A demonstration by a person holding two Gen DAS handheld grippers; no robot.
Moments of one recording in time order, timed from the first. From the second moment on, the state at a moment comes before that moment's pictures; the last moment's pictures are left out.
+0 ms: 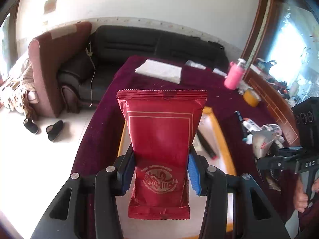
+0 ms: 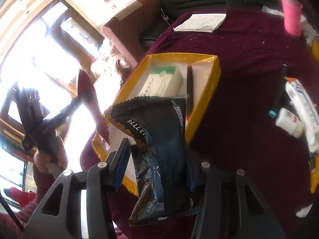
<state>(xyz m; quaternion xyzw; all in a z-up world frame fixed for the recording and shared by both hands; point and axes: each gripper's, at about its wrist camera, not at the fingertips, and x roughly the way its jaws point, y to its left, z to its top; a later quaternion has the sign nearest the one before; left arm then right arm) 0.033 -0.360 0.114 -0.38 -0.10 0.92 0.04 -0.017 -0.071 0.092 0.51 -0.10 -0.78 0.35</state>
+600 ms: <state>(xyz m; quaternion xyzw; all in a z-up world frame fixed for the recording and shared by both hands) -0.046 -0.358 0.049 -0.45 -0.08 0.89 0.00 -0.139 -0.118 0.045 0.57 -0.16 -0.77 0.25</state>
